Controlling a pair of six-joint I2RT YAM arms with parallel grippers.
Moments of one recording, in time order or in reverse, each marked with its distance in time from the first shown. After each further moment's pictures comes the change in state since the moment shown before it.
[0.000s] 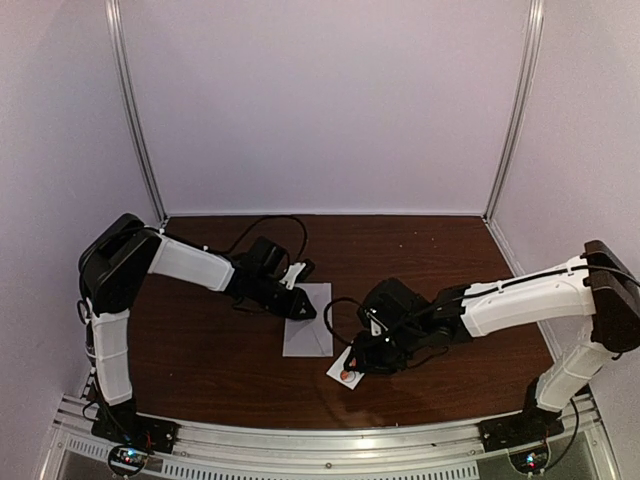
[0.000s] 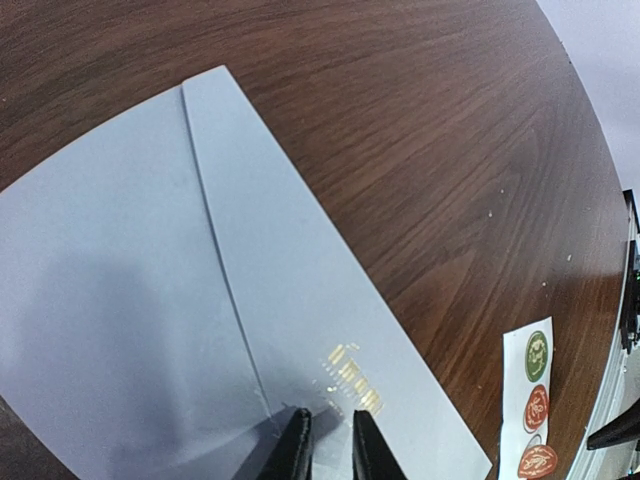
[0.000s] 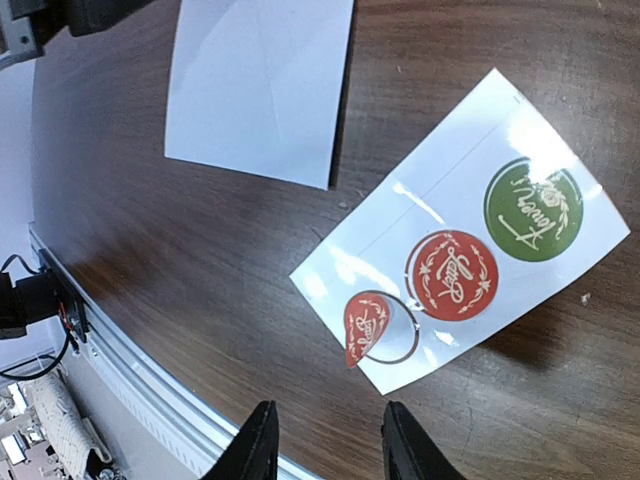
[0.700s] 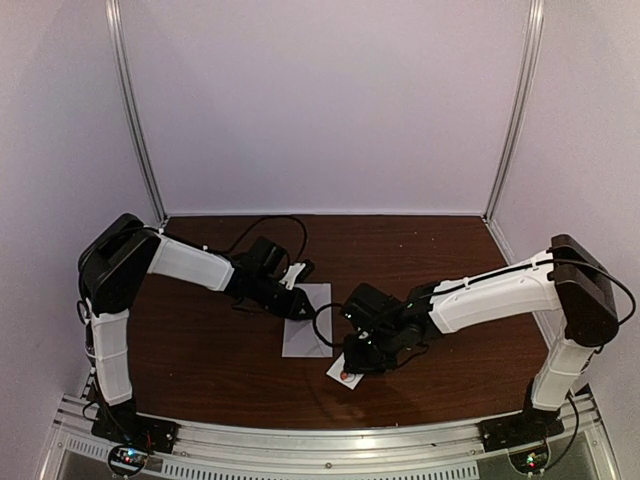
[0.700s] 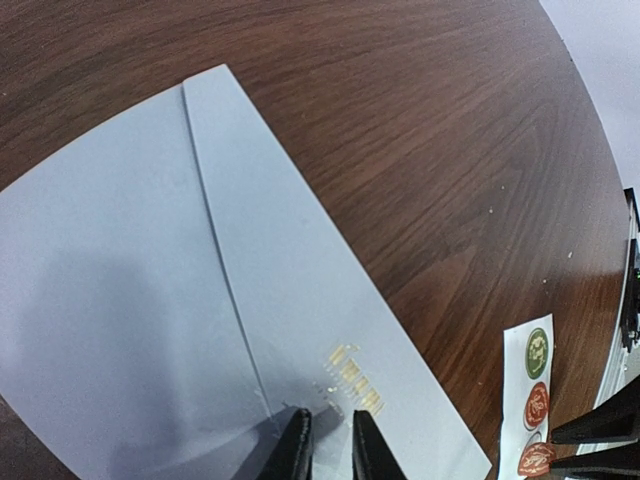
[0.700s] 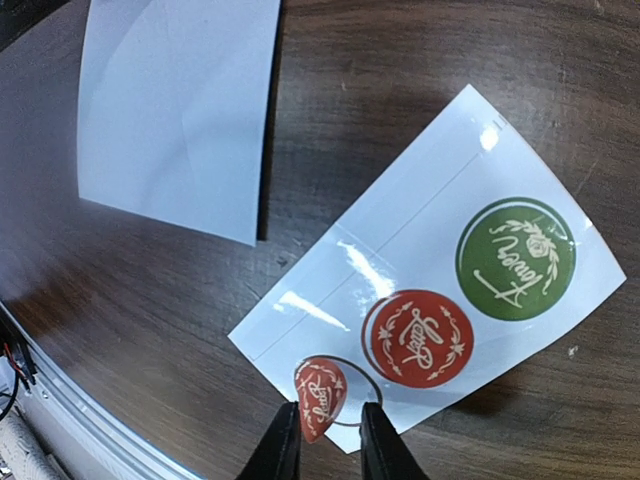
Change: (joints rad) left arm -0.001 -0.003 0.000 -0.011 -0.002 0.002; right arm 0.029 0.185 0.157 -0.135 0.093 0.003
